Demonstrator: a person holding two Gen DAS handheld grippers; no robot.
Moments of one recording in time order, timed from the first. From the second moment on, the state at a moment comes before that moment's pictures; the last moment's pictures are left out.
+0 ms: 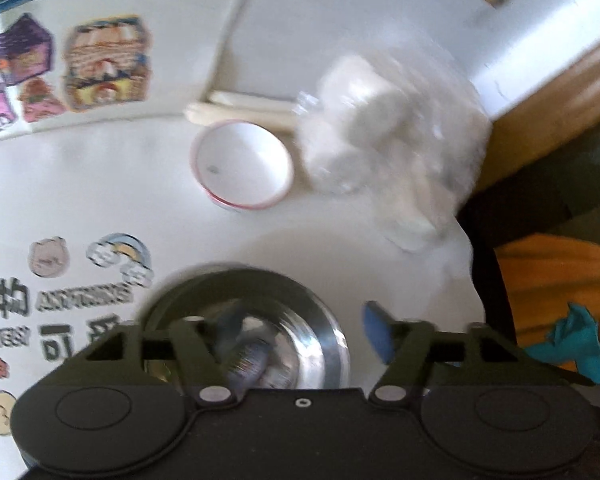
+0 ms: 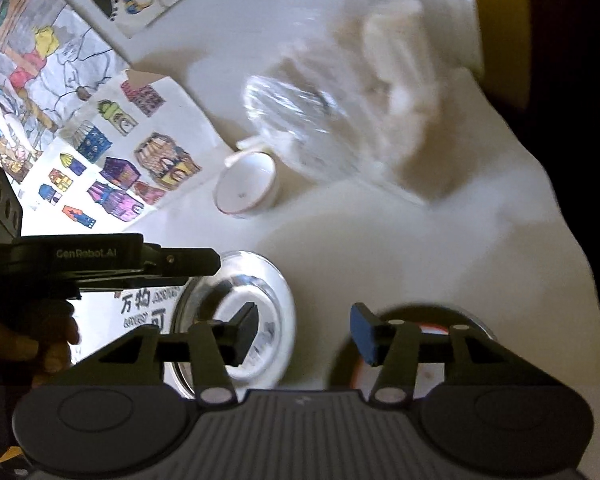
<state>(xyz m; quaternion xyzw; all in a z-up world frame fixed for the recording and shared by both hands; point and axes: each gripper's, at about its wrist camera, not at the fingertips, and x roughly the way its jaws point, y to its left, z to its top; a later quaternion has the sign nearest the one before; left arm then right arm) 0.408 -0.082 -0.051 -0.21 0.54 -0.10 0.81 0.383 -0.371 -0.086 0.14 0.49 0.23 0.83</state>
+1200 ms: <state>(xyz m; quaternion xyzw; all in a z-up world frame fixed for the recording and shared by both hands) 0.544 0.005 -0.127 -0.14 0.57 -0.07 0.81 0.490 -0.258 -0.138 0.14 0.49 0.13 0.85</state>
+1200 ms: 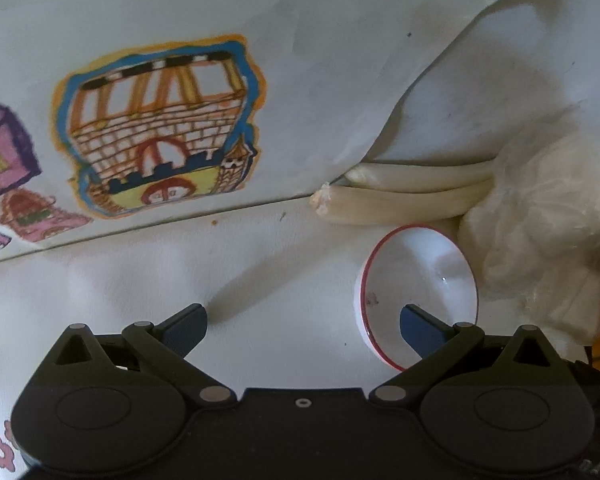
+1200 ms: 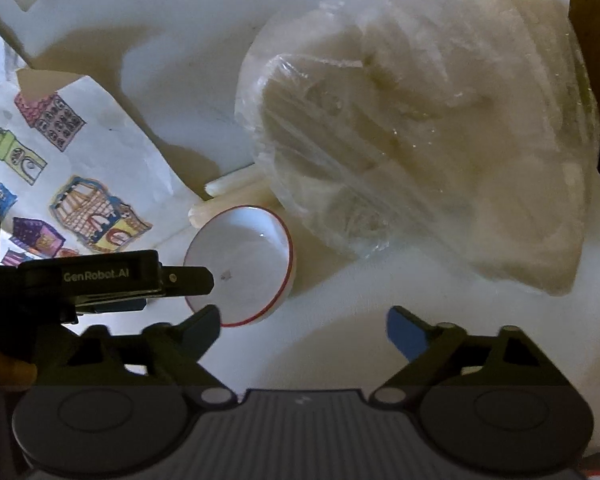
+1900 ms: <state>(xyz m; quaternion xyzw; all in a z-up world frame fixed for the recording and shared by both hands) 0.541 -0.035 -0.125 -0.16 0.54 -0.13 0.81 0.503 -0.265 -0.148 0.19 0.50 0.18 0.83</state>
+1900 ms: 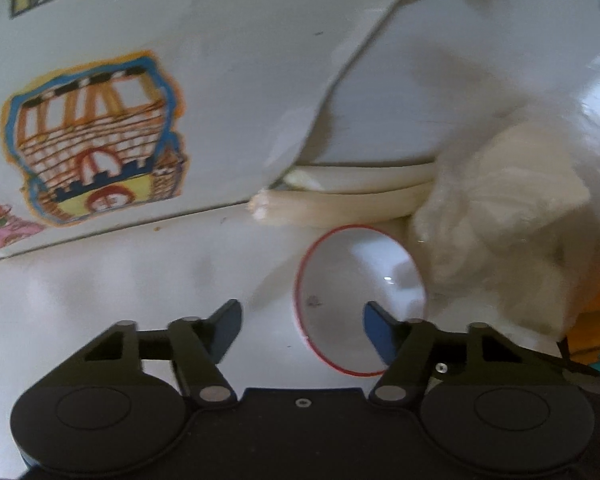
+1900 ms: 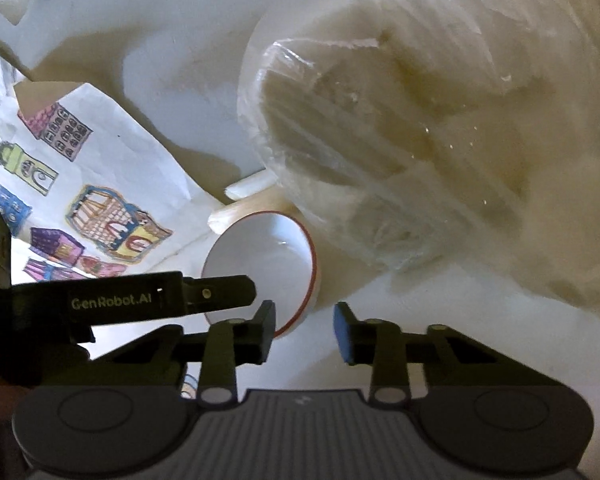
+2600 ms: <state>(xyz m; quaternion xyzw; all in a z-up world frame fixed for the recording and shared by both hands) 0.499 -0.078 -0.112 -0.17 0.51 -0.13 0.83 0.477 -0.293 -0.126 0.19 0.49 0.23 0.82</state>
